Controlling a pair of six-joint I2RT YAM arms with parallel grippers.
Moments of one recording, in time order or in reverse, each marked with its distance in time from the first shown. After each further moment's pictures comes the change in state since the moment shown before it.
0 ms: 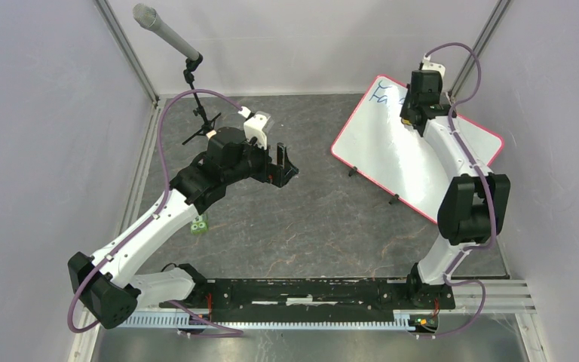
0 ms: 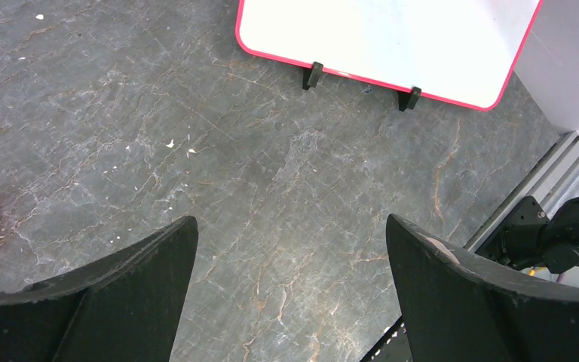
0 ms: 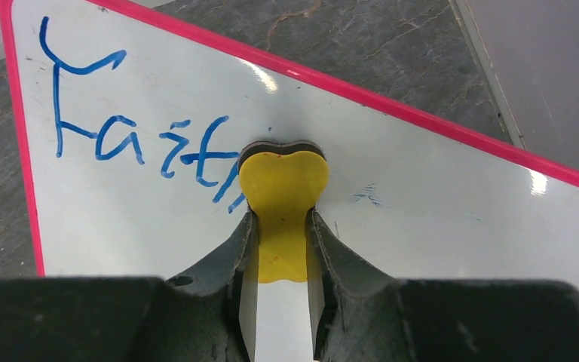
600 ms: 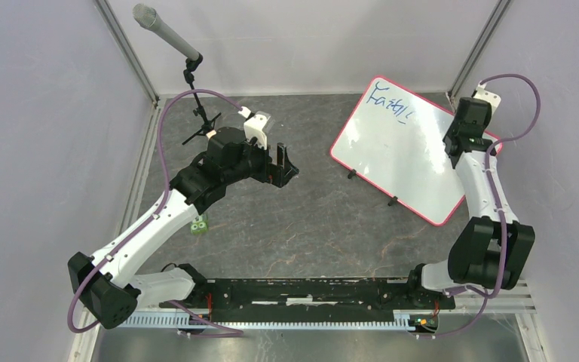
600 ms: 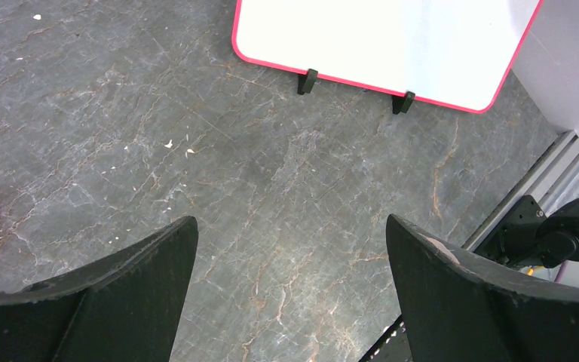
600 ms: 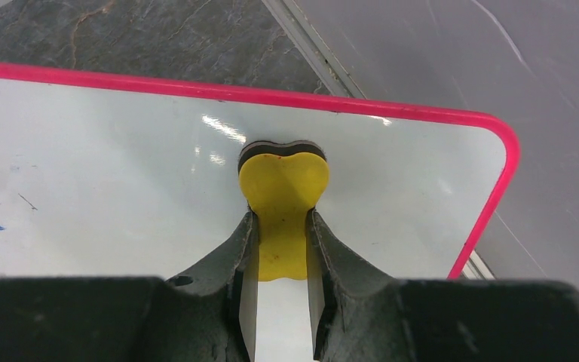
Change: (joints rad) left arm 0.000 0.000 0.000 0.000 0.005 0.000; right arm -0.249 -0.330 -0.345 0.037 0.054 -0.027
